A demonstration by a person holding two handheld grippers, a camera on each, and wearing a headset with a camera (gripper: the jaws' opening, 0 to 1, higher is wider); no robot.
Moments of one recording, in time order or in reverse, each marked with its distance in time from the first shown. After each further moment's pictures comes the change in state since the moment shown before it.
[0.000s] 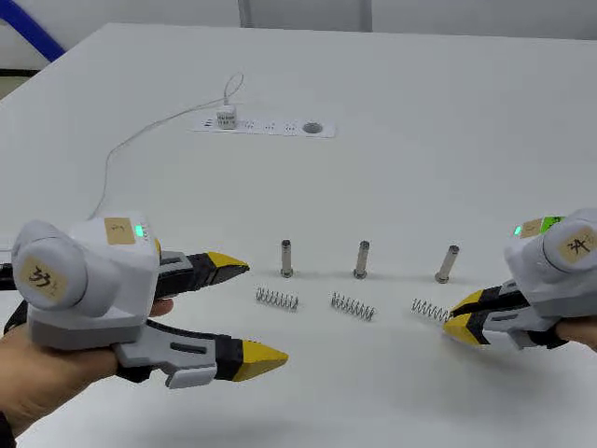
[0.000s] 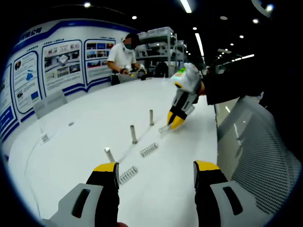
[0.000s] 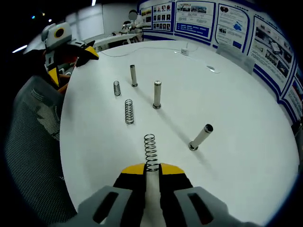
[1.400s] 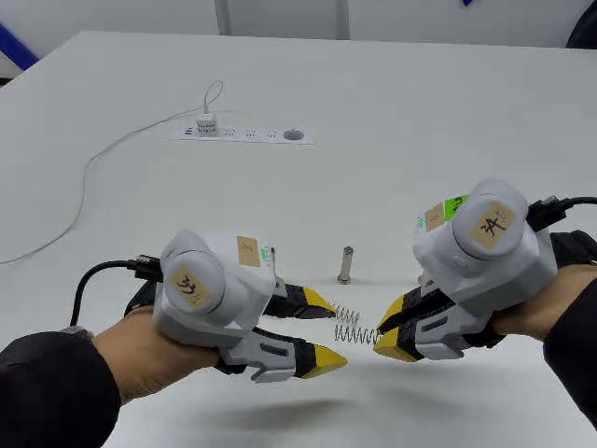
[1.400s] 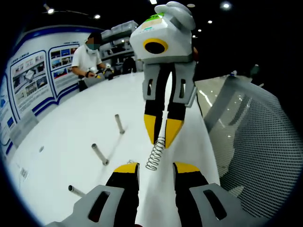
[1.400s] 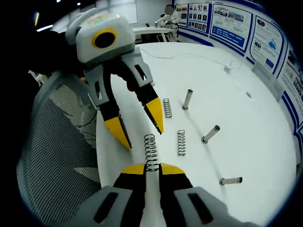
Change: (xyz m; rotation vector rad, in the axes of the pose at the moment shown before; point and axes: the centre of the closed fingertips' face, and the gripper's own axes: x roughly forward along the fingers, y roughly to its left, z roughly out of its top) left arm 0.074 -0.039 0.002 0.209 0.061 -0.224; right arm -0.005 0.089 0.060 -0.215 0.071 0.199
